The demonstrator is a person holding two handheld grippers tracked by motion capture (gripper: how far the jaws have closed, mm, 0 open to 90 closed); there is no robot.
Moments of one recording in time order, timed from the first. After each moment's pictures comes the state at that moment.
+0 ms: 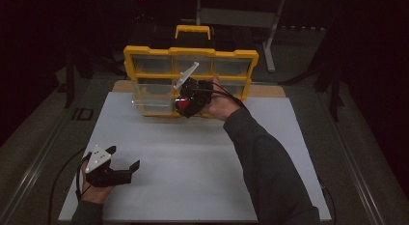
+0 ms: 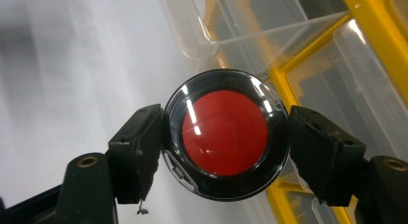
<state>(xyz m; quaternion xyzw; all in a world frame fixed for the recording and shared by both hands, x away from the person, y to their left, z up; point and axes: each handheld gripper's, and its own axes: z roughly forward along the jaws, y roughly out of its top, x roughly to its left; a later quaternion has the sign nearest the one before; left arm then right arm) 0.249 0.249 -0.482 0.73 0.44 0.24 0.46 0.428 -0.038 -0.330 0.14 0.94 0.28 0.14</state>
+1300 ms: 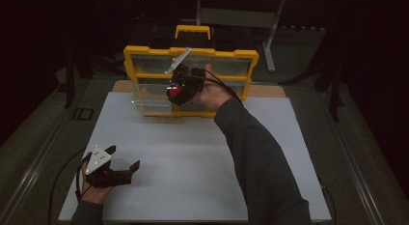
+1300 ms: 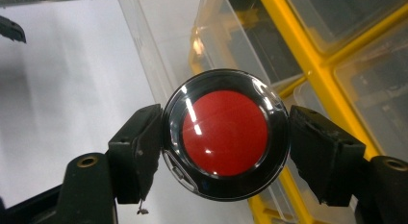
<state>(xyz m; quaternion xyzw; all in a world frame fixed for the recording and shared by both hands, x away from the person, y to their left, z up) 0.248 0.248 -0.481 0.73 0.43 0.25 0.46 0.444 -0.016 -0.303 0.15 0.93 0.30 0.16</state>
